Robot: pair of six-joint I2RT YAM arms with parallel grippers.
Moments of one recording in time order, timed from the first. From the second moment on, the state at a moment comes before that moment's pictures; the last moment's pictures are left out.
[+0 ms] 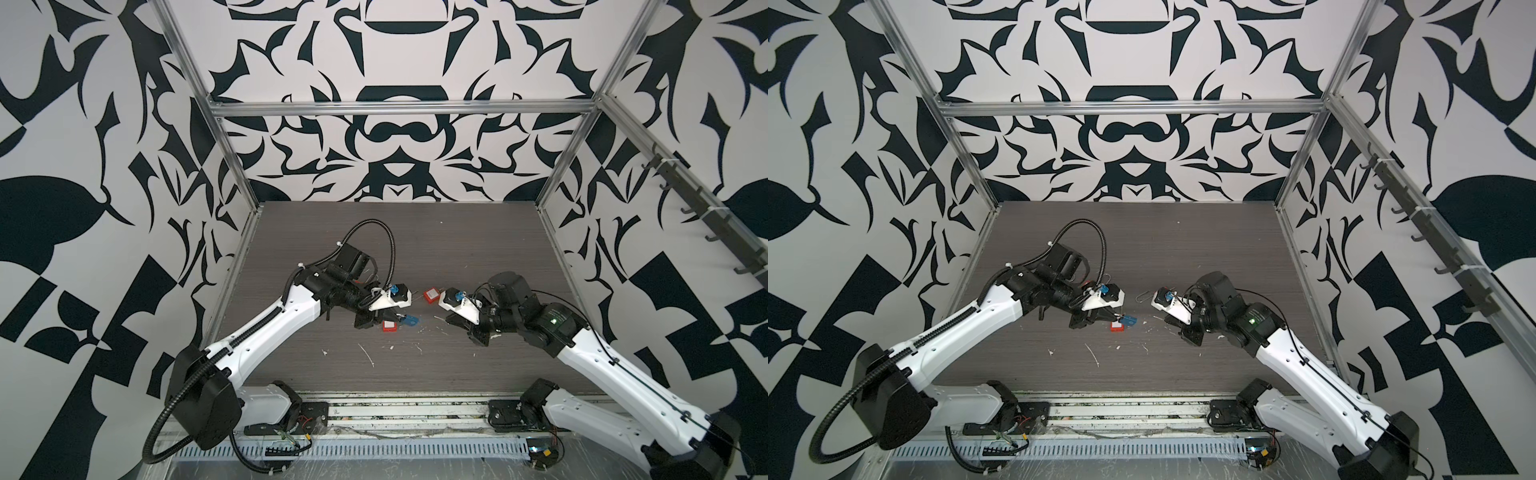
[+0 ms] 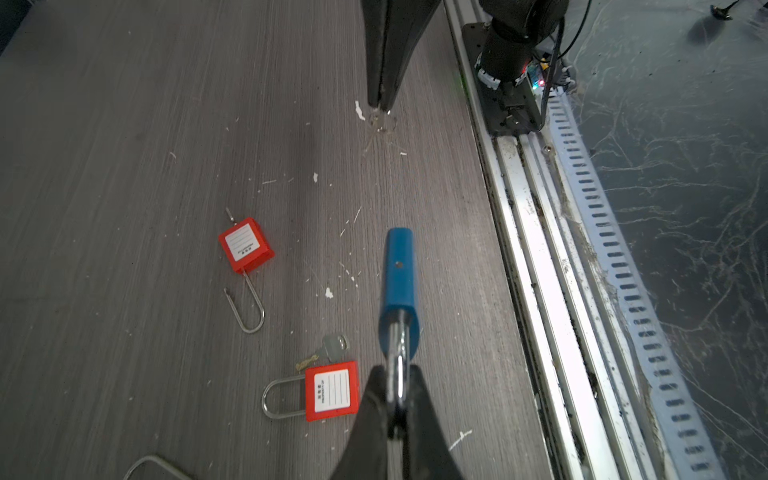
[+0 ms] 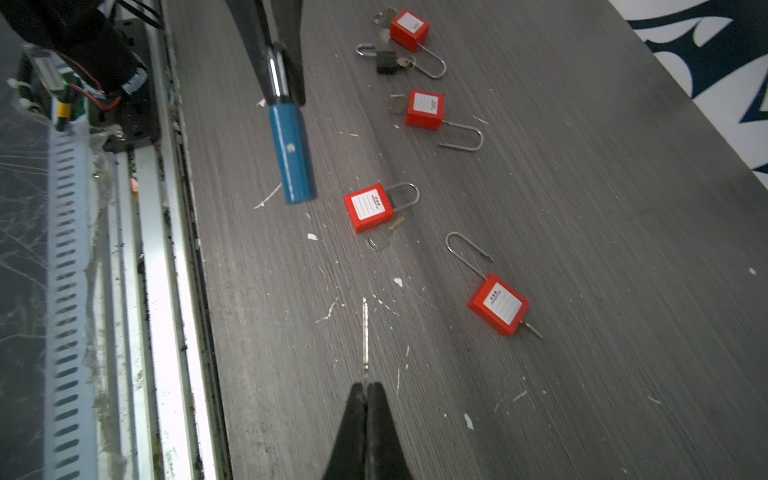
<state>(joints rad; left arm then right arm) -0.65 1.32 1.09 -0.82 0.69 0.87 0.62 0.89 0.80 -0.72 -0.37 -0.46</state>
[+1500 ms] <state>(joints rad) -0.79 2.12 1.69 -1.31 0.43 0.89 0.61 0.82 0.68 -0.57 -0.10 -0.13</state>
